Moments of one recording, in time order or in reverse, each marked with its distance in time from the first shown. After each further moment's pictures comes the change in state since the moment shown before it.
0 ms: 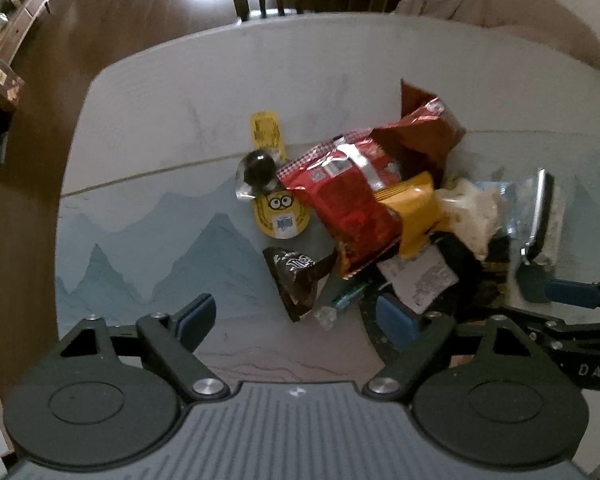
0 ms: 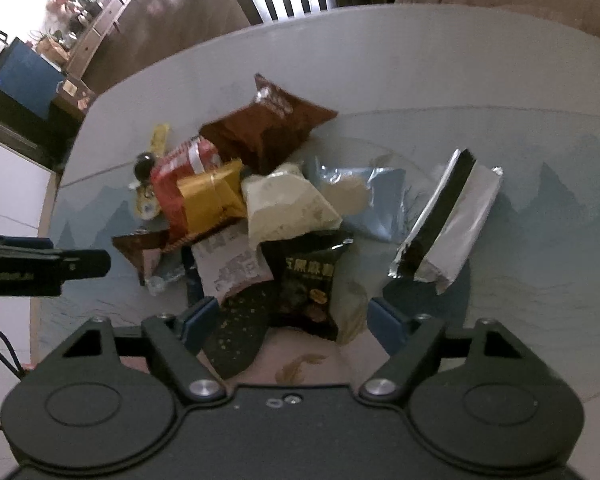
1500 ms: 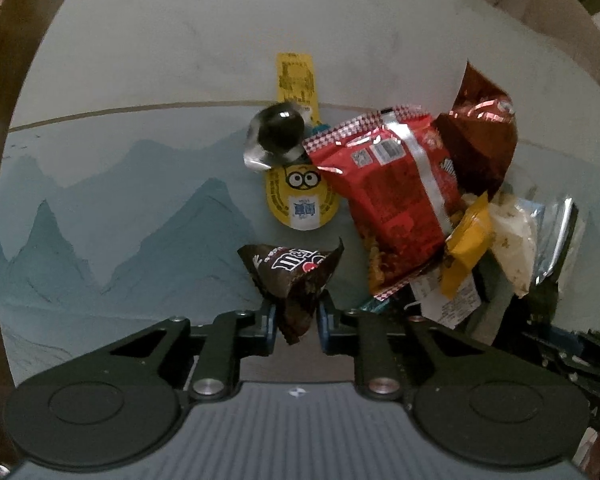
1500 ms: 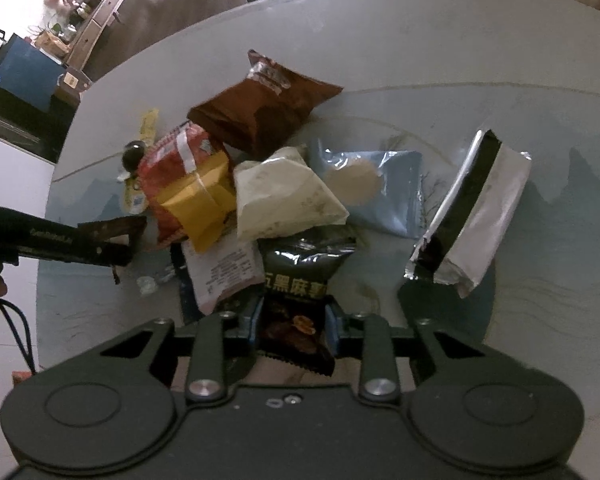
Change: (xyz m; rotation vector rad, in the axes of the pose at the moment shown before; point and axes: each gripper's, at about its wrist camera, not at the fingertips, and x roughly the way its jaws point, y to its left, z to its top) left arm 0.044 0.069 -0.007 -0.168 0.145 -0.153; right arm 0.021 -0.005 0.004 0.010 0.039 0.033
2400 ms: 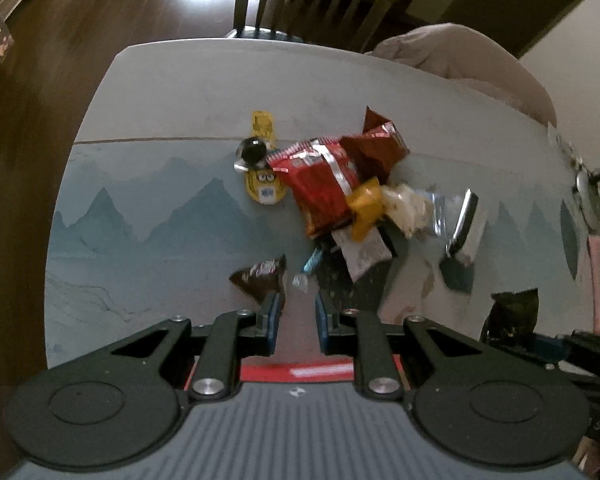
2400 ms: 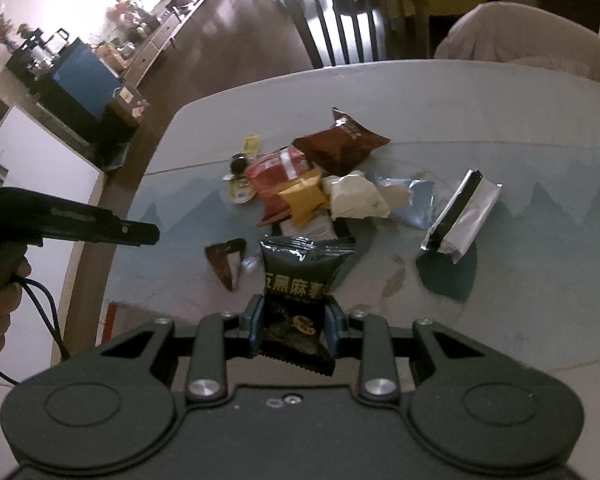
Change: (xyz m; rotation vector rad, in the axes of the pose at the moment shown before) left arm -0.136 -0.011 -0.095 0.055 -0.216 -0.061; right arm -0.120 0.046 -0.071 -0.136 -0.152 0.063
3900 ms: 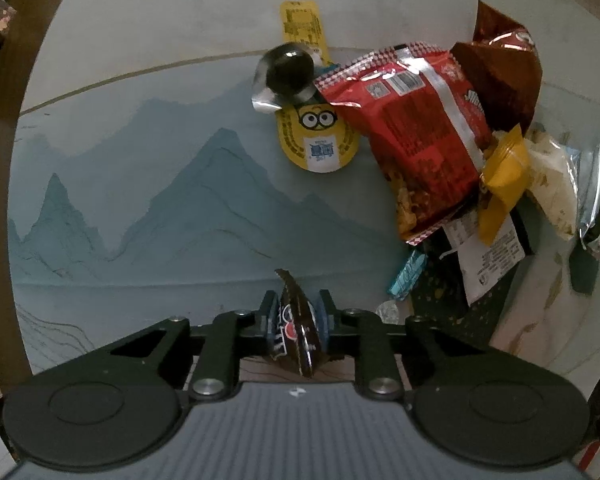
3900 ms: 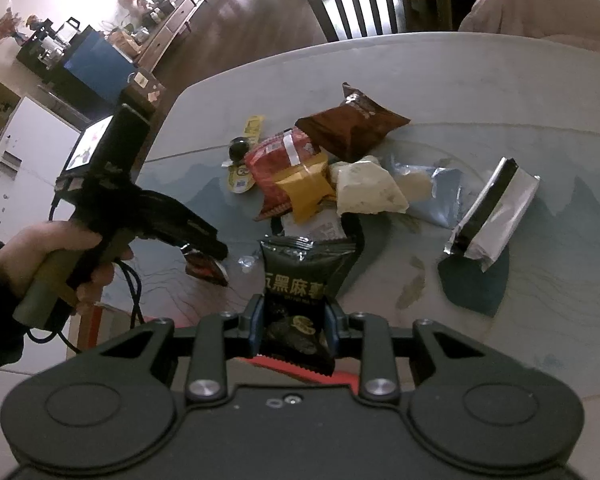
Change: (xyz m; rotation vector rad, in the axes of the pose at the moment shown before) left arm 0.155 0.022 0.036 0.026 0.275 0.186; right arm 0.045 -0.022 0.012 0.011 0.057 0.081
